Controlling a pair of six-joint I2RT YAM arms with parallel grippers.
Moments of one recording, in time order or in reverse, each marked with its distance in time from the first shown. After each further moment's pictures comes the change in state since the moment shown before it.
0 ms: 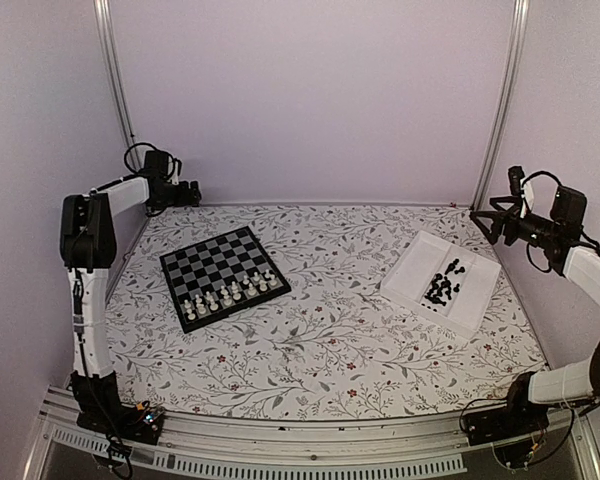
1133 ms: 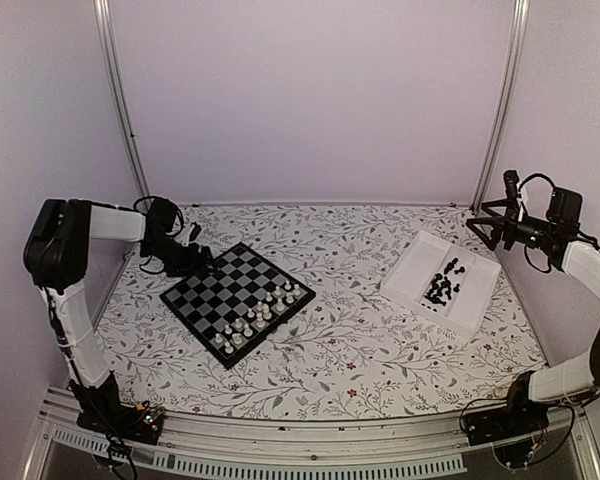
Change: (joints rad) left arm -0.100 -0.292 -0.674 -0.126 0.308 0.020; right arm -0.010 0.071 0.034 -0.084 -0.166 -0.099
